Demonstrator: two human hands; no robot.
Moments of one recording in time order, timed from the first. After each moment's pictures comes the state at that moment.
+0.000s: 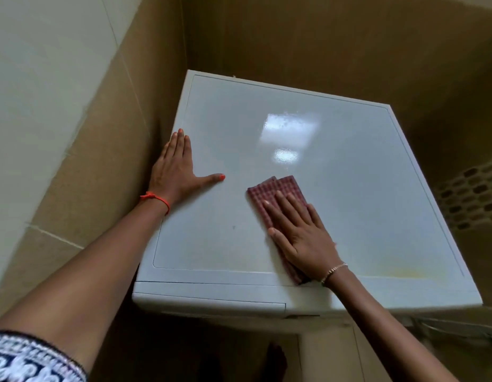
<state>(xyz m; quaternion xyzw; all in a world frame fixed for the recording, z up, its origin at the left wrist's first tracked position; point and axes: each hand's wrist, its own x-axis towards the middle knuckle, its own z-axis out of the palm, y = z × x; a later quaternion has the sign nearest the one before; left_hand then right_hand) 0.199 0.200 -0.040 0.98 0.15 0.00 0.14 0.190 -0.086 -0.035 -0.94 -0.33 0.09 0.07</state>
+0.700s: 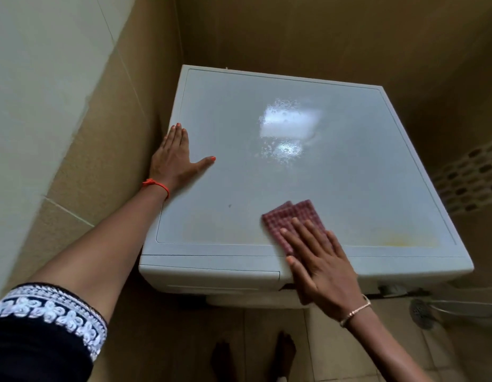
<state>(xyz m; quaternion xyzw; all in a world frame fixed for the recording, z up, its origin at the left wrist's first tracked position) 0.192 0.191 -0.035 0.98 0.16 0.02 0.15 0.107 -0.142 -0.031 -0.95 -0.28 0.08 0.08</state>
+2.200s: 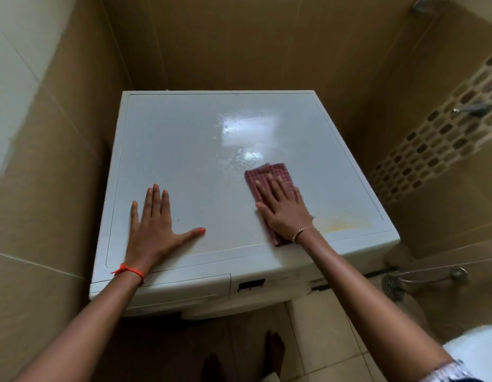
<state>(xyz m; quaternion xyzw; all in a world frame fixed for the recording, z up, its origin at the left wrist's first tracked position) 0.115 0.105 -0.040 0.99 0.09 -0.04 0.12 0.211 -0.160 -0.029 -0.97 -0.19 0.12 0.07</state>
